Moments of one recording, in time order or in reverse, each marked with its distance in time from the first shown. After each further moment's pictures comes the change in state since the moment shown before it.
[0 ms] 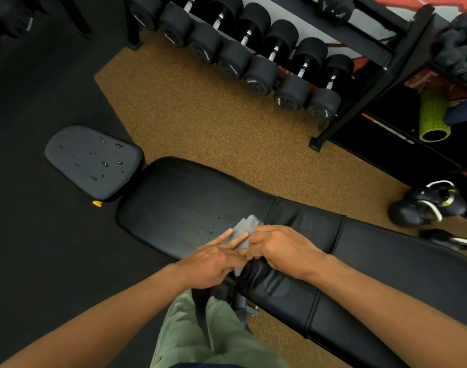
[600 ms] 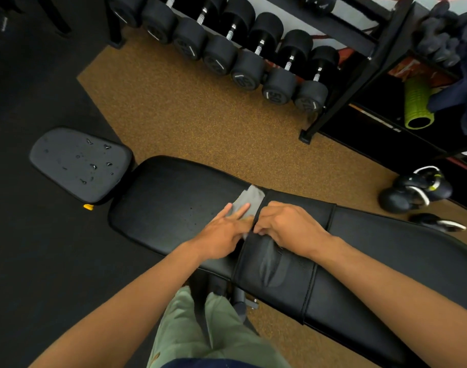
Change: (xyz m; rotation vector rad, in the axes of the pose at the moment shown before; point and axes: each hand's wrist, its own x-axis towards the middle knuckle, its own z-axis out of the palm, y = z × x) left_hand 0.055 -0.003 -0.017 -0.009 0.014 -0.144; right_hand -0.012 0.023 -0.010 -0.047 0.145 0.224
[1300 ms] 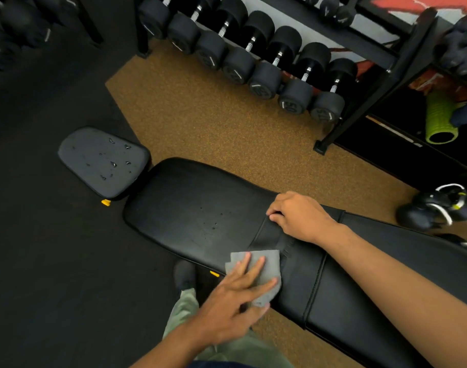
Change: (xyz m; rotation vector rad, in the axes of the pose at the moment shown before) left_hand -0.094 0.096 0.070 -0.285 0.228 -0.114; right_hand 0.018 0.024 -0.010 -0.080 -0.086 0.192
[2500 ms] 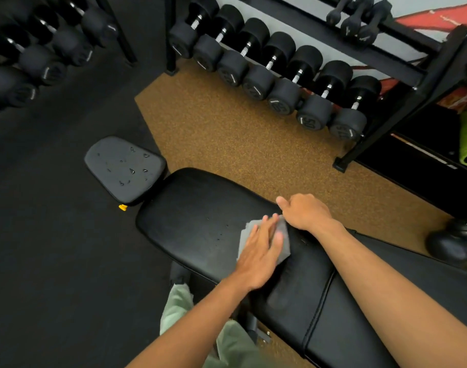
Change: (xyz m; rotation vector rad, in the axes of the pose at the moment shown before) left_hand 0.132 0.008 -0.004 -0.195 0.202 -0.341; right_hand 0.047 0.013 -0.008 0.114 -0.133 0.530
